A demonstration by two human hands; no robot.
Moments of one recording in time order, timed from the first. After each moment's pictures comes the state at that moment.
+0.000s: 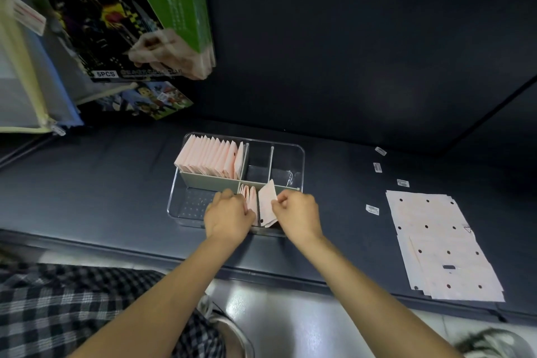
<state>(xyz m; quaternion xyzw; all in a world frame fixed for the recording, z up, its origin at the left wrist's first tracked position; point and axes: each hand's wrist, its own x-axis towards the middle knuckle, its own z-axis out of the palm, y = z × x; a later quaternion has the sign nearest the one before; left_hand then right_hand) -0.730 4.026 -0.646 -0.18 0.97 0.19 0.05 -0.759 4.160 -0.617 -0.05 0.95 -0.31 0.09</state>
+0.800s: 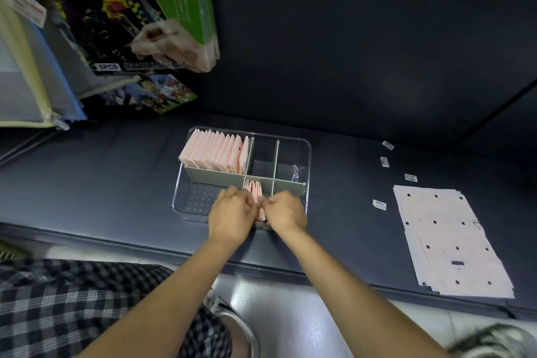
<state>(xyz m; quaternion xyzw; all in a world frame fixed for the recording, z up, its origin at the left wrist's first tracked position) -0.720 4.022 -0.649 -0.14 0.95 0.27 -0.01 -0.763 4.127 -0.643 0.05 0.93 -0.29 0.21</state>
